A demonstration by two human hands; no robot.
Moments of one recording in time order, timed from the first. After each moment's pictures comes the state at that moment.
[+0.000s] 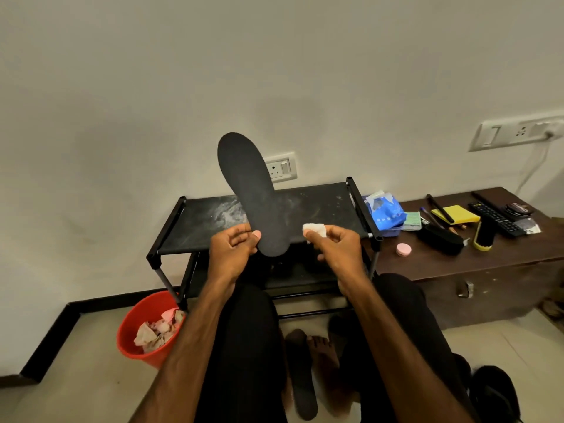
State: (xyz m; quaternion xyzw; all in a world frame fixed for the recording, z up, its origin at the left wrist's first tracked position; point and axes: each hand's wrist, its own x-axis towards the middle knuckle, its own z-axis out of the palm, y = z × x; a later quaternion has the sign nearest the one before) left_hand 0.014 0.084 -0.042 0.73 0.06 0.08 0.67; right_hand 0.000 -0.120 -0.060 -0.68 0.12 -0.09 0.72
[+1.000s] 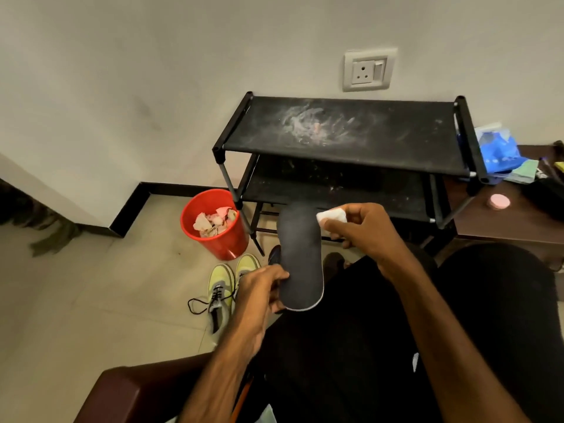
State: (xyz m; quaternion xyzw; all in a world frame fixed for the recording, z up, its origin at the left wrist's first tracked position) left_hand -0.179 0.114 -0.106 0.59 0.33 -0.05 0.73; right_hand -0.054 -0.060 -0.100 -0.78 -0.02 0.16 0.60
